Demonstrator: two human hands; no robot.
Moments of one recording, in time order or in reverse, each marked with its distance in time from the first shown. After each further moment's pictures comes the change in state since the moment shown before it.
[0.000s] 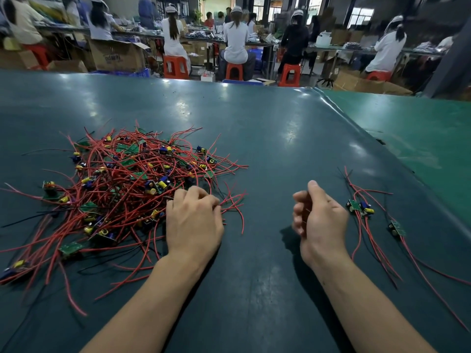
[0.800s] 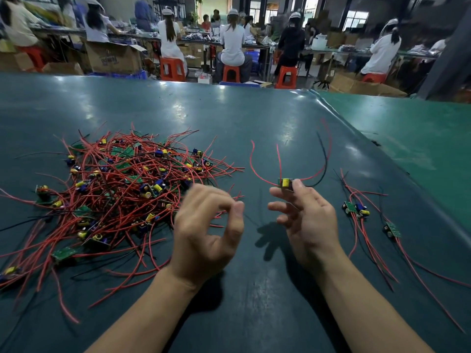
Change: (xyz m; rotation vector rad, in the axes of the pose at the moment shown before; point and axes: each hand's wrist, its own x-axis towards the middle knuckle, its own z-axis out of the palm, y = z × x) left_hand -0.012 0.020 -0.006 -0.609 0.431 0.482; right_hand -0.008 -0.008 0.004 0.148 -0.281 0.073
